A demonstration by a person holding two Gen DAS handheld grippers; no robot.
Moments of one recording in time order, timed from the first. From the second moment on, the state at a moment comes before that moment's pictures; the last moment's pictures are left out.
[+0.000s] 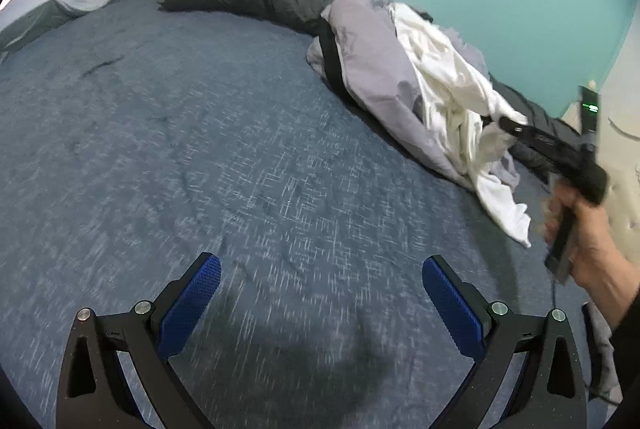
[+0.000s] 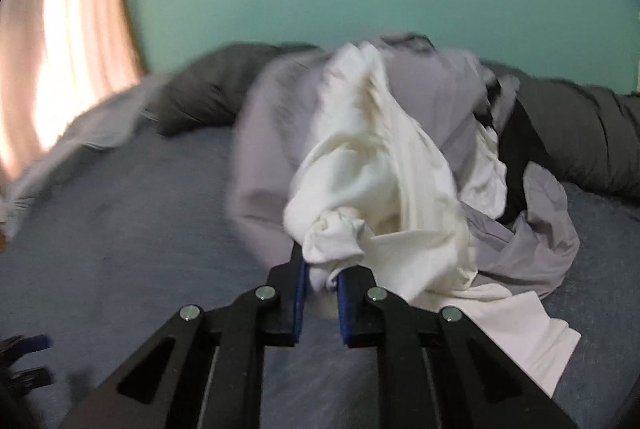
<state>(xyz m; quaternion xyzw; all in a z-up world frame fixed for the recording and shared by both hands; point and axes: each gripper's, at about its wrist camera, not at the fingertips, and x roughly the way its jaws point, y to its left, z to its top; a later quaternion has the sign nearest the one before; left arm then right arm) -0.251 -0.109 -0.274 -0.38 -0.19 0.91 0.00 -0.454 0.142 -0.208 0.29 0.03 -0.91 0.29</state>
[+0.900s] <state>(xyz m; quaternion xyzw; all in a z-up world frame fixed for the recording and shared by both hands) -0.082 -0.121 -0.250 -0.36 -0.19 0.91 0.01 -0.101 0.197 -0.248 0.38 0.00 -0.86 0.34</state>
